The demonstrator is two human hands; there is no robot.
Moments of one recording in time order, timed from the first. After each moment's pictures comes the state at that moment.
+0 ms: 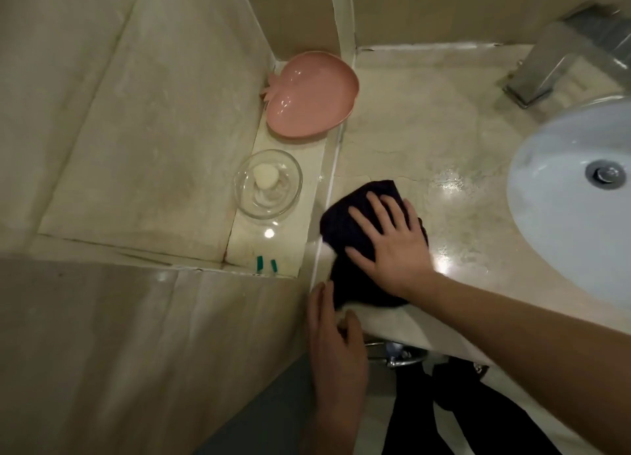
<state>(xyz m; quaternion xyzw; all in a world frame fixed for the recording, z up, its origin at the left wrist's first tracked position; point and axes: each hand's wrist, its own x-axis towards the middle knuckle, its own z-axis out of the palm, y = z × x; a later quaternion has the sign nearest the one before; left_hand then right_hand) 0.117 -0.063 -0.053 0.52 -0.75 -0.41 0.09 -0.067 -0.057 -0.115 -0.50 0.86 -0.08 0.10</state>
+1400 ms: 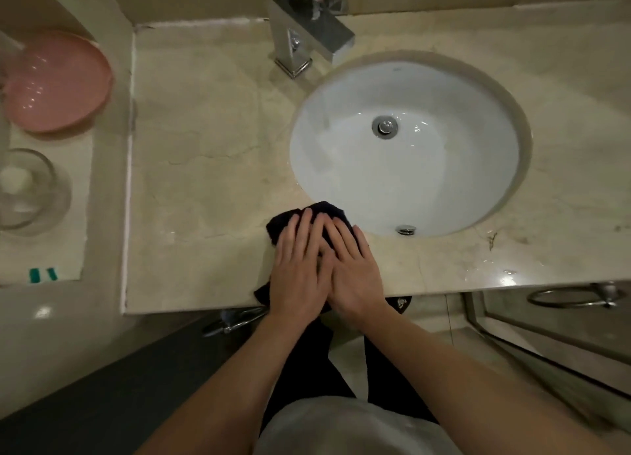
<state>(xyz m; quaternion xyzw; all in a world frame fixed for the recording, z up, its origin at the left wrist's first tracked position) -0.021 0.081 -0.096 0.15 -0.97 -0.16 -0.07 -0.069 0.195 -0.114 -0.37 0.92 -0.09 0.10</state>
